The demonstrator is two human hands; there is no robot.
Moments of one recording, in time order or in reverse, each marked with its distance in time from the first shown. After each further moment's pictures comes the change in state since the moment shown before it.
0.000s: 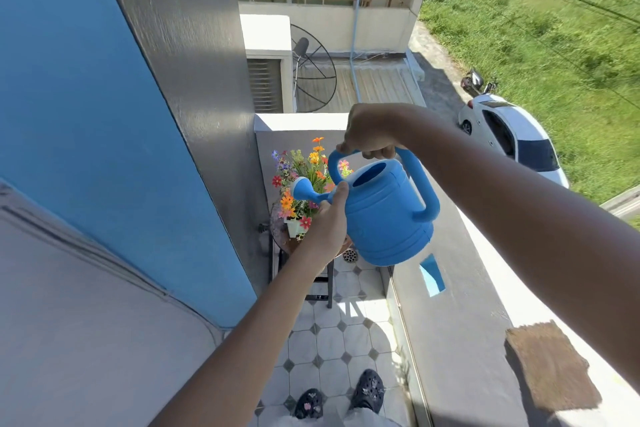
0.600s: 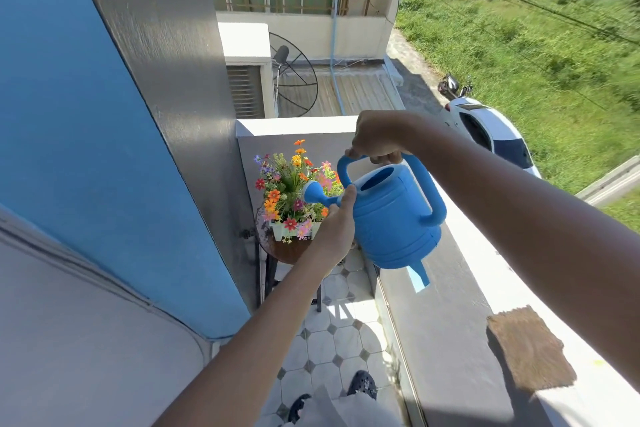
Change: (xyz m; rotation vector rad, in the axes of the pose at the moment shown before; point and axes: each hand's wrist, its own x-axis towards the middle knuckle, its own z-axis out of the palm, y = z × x) left_hand 0.004 -0.015 0.036 0.071 -0.088 -0.002; right_hand -0.029 0.034 0.000 0.004 0.098 0.055
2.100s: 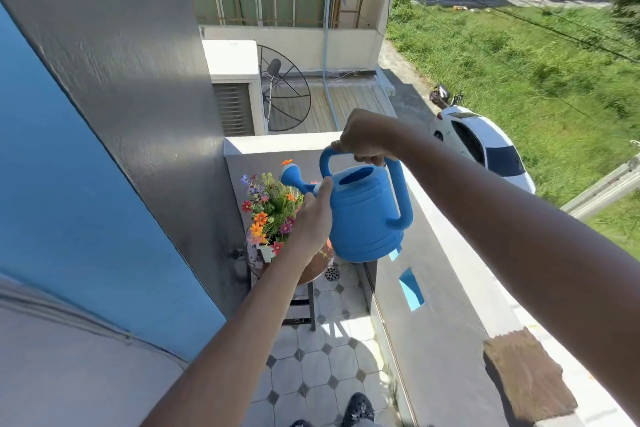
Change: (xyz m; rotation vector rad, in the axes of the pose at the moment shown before) left_hand 0.052 0.039 -0.018 0.004 0.135 0.112; right_hand 0.036 0.010 -0.029 0.149 0.122 -0.067
